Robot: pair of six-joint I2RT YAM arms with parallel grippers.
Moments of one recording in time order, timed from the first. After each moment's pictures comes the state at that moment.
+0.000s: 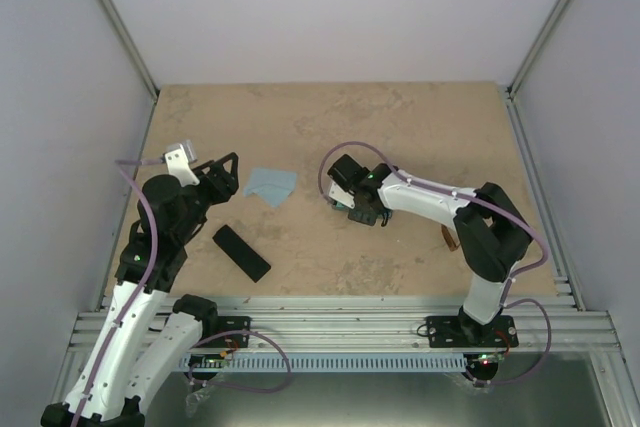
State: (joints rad) left arm -0.27 0.62 0.78 -0.36 0.02 -0.58; right arm 0.81 1.81 1.23 -0.73 0.32 -0.51
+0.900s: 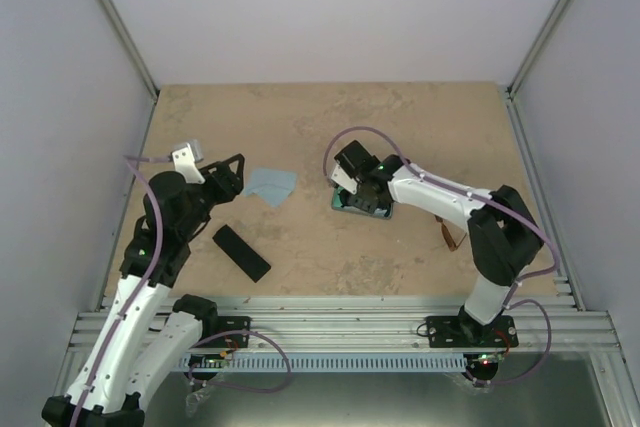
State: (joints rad) left arm -0.27 0.65 0.77 -0.35 0.06 -0.58; right arm 0.76 1.78 1.27 -0.70 0.31 -0.48
